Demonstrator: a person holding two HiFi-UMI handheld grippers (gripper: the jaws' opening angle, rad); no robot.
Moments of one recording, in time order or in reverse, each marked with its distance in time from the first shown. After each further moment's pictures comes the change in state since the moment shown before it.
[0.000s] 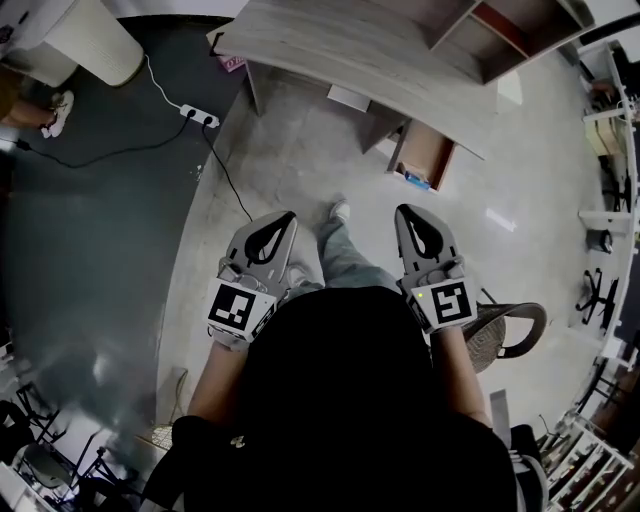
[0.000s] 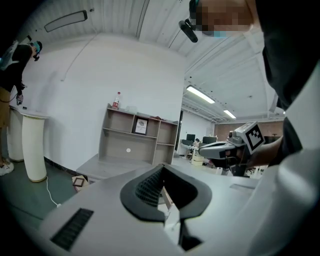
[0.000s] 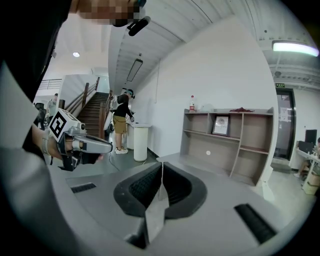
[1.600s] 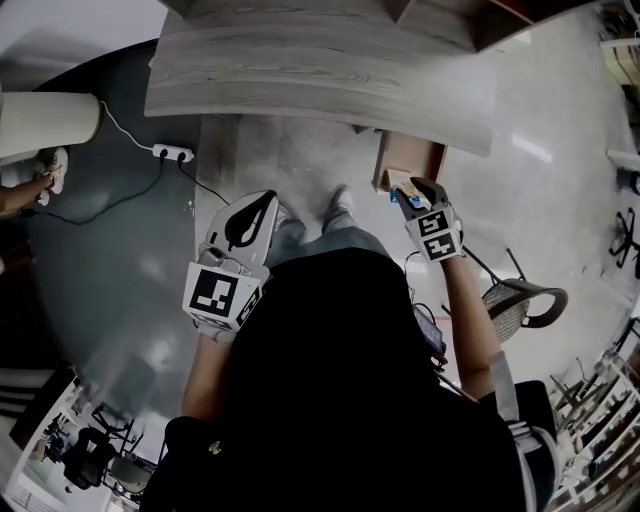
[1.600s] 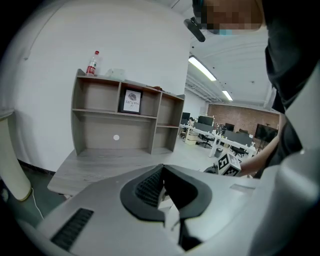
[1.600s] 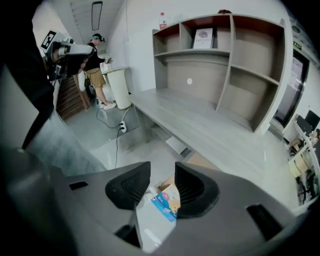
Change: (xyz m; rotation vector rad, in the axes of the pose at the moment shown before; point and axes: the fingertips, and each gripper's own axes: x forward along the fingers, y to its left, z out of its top) left arm 0.277 0.078 0.029 0.038 0.302 -0.111; right arm 0.144 -0.247 -0.256 0.107 0.625 0.029
